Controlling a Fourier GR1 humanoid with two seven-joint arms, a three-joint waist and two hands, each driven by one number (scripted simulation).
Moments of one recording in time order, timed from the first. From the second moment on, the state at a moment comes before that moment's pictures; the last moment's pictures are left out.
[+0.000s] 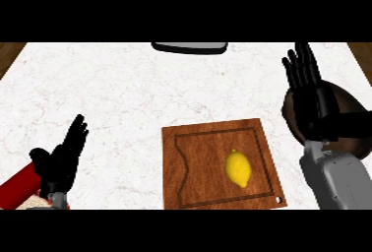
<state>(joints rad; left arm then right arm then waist) 0.03 0.24 -0.05 -1.46 0.11 0.17 0.06 -0.35 -0.23 0.10 -1.59 -0.22 -0.25 0.00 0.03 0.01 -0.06</state>
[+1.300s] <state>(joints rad) -0.04 0.12 -0.19 -1.57 0.07 0.09 -0.10 -0.33 -0.65 0.19 -1.61 -0.08 0.46 -0.14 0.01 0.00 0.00</state>
